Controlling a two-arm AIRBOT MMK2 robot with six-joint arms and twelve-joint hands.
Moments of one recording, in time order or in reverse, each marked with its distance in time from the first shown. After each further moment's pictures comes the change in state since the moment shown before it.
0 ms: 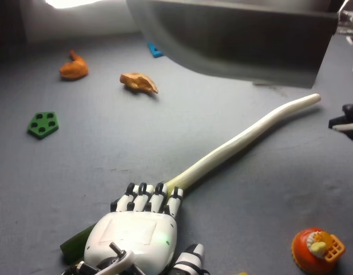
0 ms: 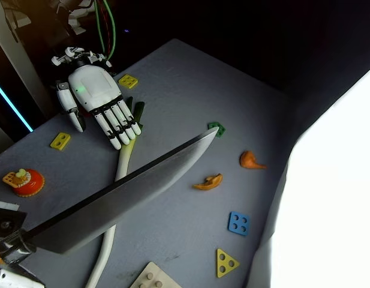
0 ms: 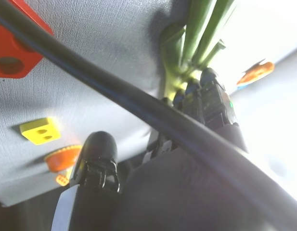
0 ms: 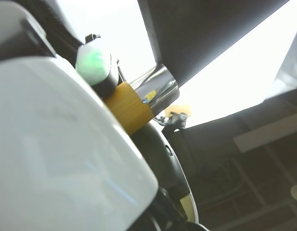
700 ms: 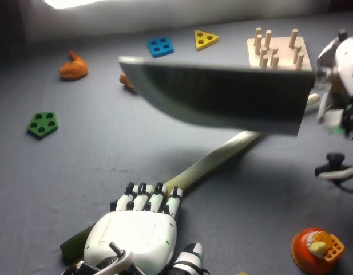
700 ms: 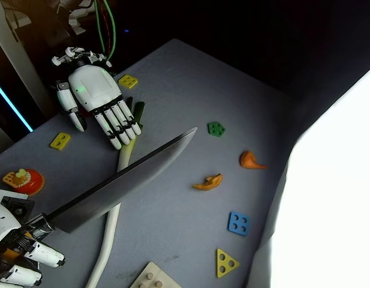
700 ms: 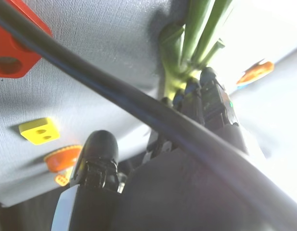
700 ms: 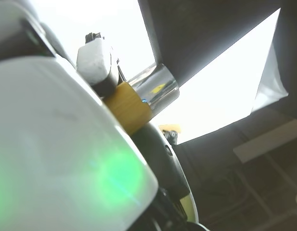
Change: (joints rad) left arm 0.000 0.001 0.000 0.000 0.001 0.000; right arm -0.120 -0.096 0.006 -0.031 0.043 0.034
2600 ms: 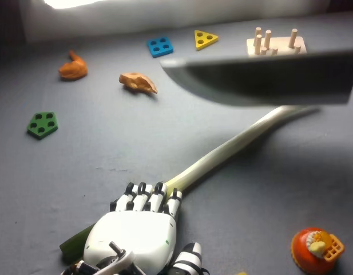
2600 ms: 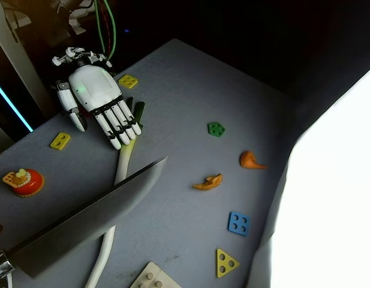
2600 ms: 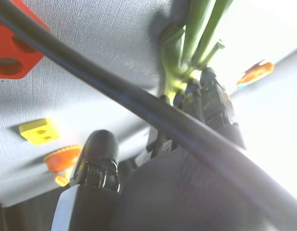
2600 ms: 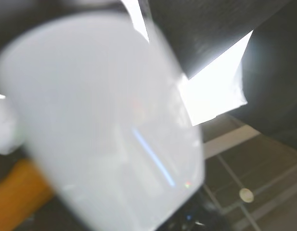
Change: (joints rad) left arm -0.002 0.000 0.002 -0.001 0.002 0.000; right arm -0.076 0.123 0.106 -0.213 -0.005 0.100
